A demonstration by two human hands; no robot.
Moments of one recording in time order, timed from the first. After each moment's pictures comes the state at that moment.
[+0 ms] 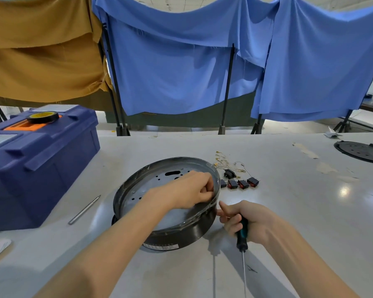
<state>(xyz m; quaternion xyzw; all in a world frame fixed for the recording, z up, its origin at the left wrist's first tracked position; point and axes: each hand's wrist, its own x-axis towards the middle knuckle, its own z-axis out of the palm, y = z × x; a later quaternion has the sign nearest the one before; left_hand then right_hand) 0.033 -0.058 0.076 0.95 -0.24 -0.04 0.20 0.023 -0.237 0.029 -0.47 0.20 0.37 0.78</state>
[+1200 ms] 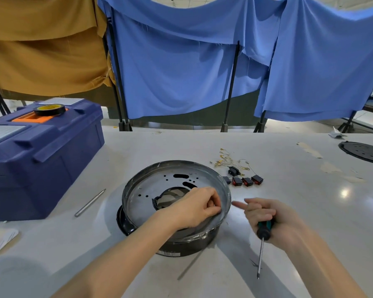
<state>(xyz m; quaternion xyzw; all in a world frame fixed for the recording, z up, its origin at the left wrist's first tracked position) 0.015 -0.059 0.024 0.92 -0.23 -0.02 0.32 -0.005 -0.254 0.051 -0.28 0.23 0.29 0.89</state>
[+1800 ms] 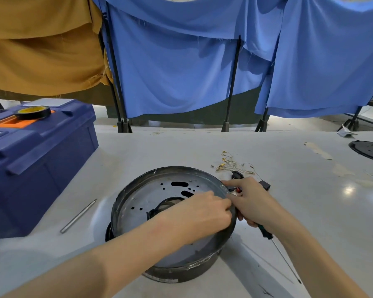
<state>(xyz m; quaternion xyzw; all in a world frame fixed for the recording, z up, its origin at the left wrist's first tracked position) 0.020 -0.073 0.062 0.87 -0.44 0.07 -0.21 0.060 -0.224 0.042 -0.89 -0.10 0.06 0.45</state>
